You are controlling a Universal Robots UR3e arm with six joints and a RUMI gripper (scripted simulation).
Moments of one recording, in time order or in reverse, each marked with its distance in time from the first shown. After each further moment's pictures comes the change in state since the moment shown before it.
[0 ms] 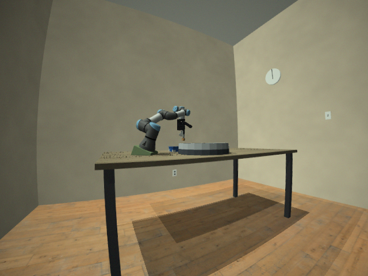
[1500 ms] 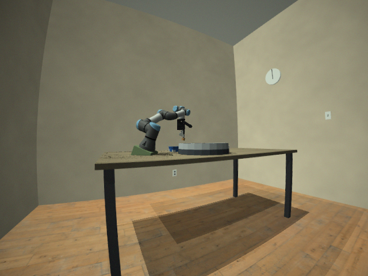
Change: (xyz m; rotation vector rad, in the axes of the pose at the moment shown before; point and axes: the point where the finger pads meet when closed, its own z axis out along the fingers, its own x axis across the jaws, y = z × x) arm 0.000 0.000 -0.002 0.001 -0.001 0.000
